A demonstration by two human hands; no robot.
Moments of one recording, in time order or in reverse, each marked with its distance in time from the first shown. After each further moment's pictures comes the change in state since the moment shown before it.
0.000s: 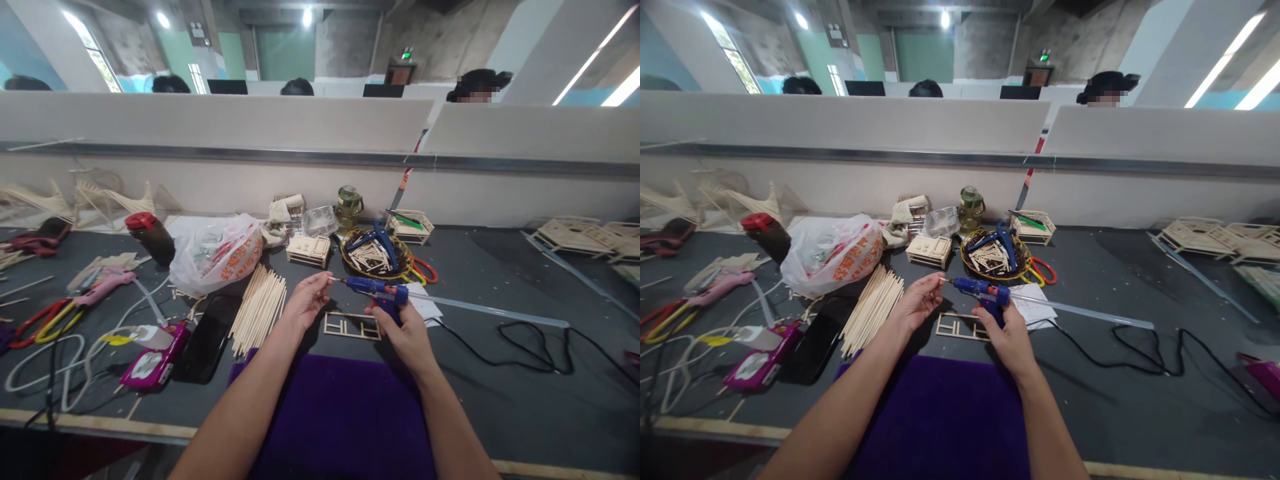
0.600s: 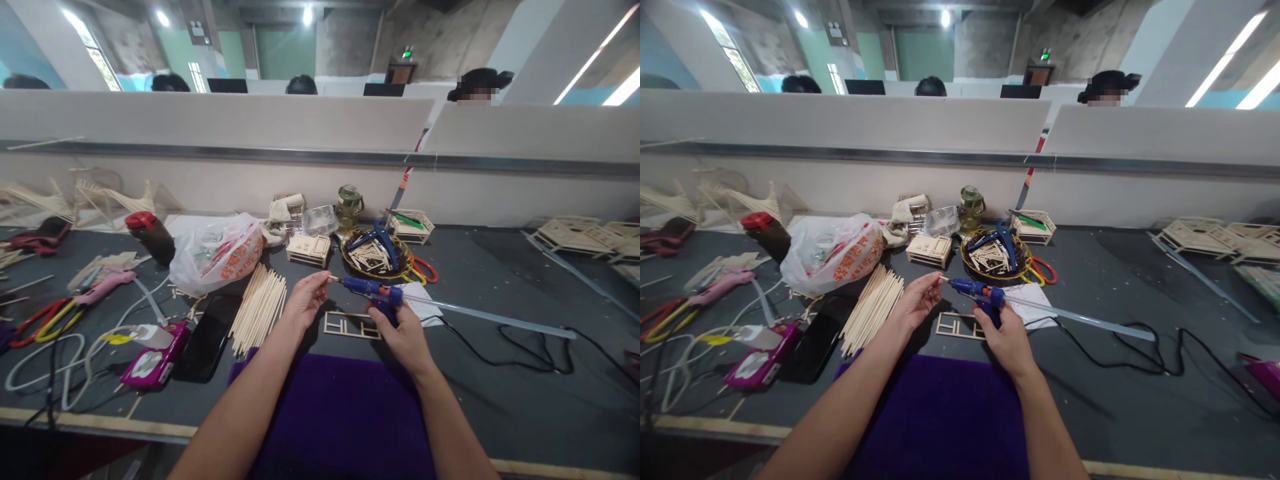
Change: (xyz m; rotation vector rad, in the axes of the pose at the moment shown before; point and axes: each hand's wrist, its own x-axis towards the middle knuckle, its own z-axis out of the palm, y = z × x) left_hand 0.002 0.000 0.002 0.005 0.056 0.038; right_hand 0.002 0.002 0.001 -0.184 0.013 -0.080
